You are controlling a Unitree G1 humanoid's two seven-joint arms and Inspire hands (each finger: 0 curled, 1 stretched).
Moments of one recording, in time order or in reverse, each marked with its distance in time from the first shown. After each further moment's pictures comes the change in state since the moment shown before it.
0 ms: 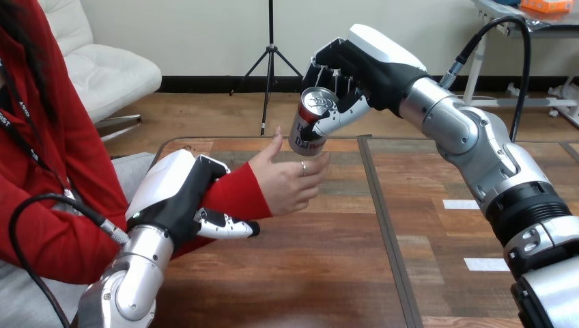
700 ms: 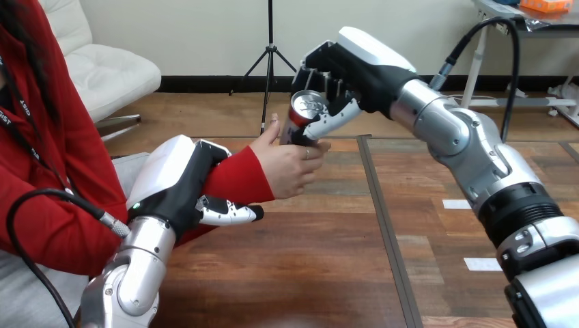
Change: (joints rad) left arm -0.016 -0.007 0.003 -0.016 -0.011 -0.023 0.049; right arm 0.000 0.024 0.010 -0.009 0.002 -0.007 0.013
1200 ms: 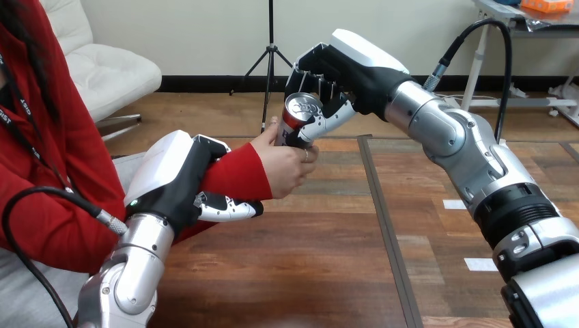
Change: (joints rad) left arm 0.000 0.002 0.007 -0.016 -0.010 0.000 0.000; right arm 0.000 0.011 0.000 0.000 0.010 0.000 0.011
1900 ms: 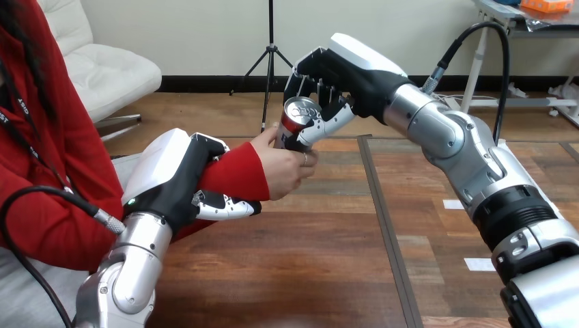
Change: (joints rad) left arm 0.000 0.002 0.006 -0.006 0.000 0.001 0.000; right arm 0.009 0.004 0.000 -0.001 0.015 0.010 0.023
